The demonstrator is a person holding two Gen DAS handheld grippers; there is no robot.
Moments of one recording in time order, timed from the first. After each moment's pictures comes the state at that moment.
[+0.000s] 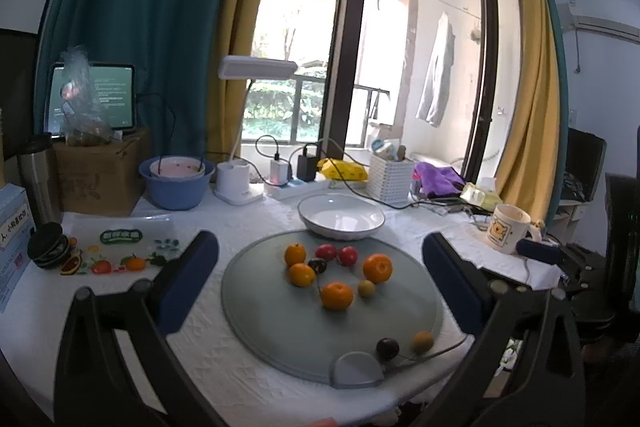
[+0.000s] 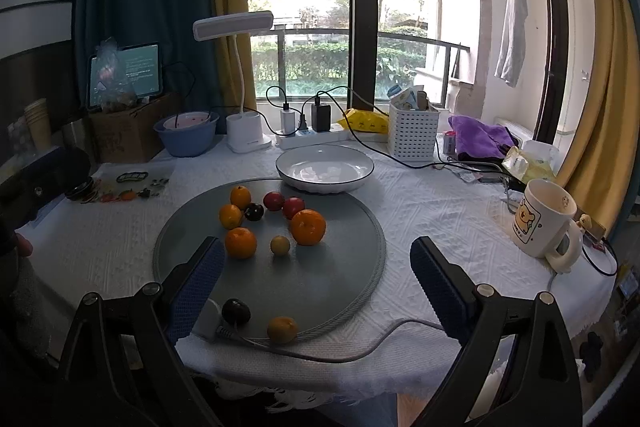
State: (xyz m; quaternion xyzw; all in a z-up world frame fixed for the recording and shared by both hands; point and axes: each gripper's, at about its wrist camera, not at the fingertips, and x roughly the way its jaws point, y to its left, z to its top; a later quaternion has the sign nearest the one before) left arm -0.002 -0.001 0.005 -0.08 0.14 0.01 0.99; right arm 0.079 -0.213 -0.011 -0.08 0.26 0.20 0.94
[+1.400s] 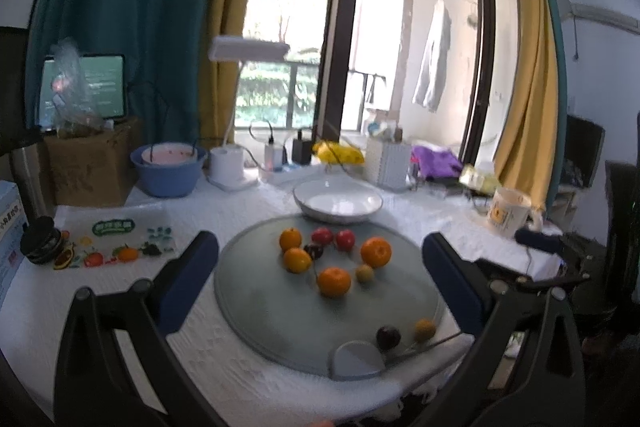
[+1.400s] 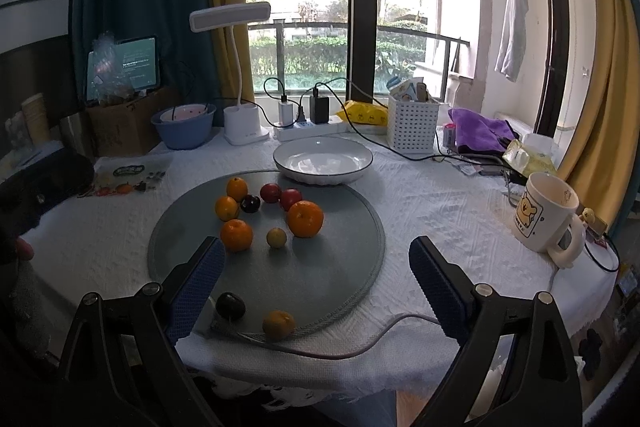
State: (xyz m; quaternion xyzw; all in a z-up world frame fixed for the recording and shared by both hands) left arm 0.014 -0.007 -0.012 -0.07 0.21 0.00 0.98; right arm 0.087 -0.216 -0.021 -0.08 0.27 0.20 0.94
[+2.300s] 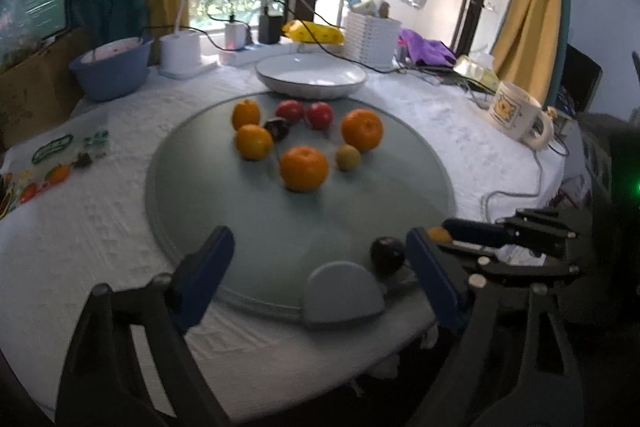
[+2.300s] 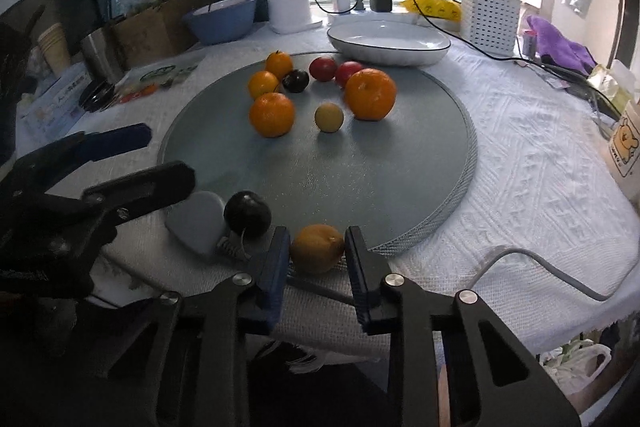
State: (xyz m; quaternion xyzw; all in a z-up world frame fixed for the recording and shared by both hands) left arm 0.071 -0.041 -0.093 -0.05 0.36 -0.06 0.93; right arm 0.115 -0.196 -0.104 -0.10 0.42 0.30 0.85
